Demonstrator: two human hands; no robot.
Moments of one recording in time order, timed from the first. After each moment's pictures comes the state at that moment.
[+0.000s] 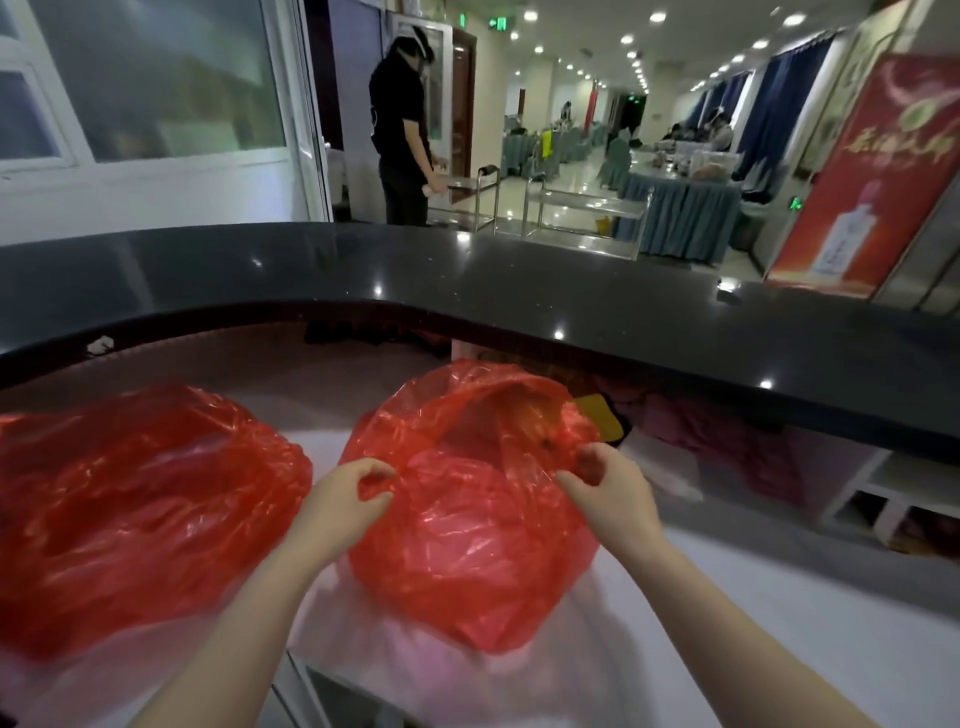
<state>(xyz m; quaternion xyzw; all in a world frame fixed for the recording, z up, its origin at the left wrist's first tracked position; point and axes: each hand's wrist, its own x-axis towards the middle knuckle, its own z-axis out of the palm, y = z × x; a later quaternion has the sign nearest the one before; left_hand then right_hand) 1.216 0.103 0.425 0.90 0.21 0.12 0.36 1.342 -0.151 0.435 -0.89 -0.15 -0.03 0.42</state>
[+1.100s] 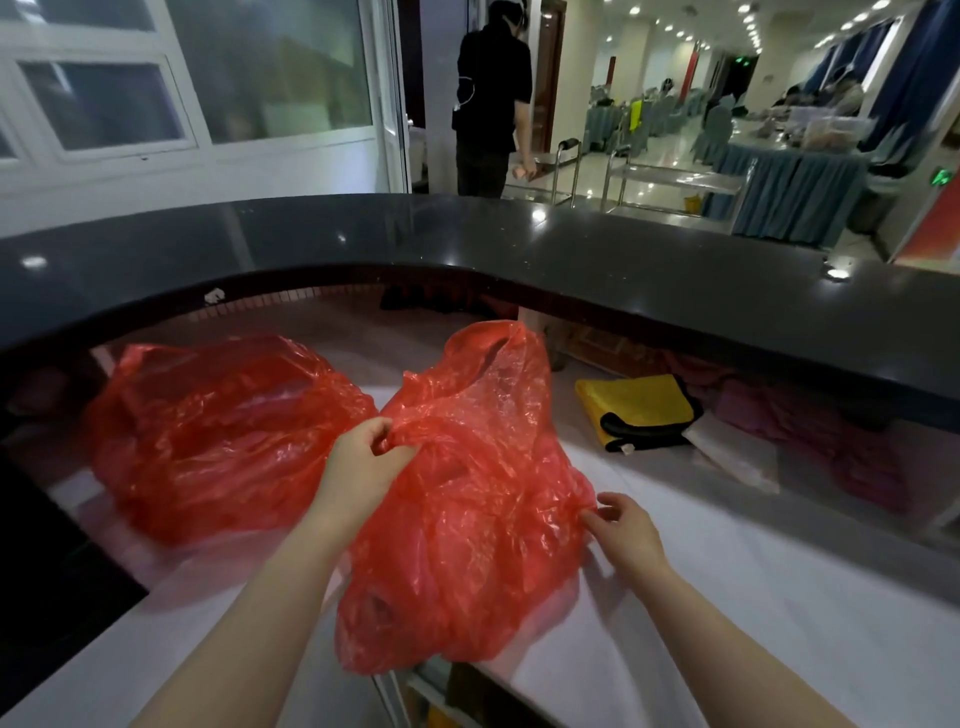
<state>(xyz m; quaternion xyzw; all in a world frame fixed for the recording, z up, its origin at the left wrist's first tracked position) 1.166 0.090 0.433 0.75 0.28 0.26 0.54 1.343 -0.141 0.326 -0.89 -0.07 0.17 0.42</state>
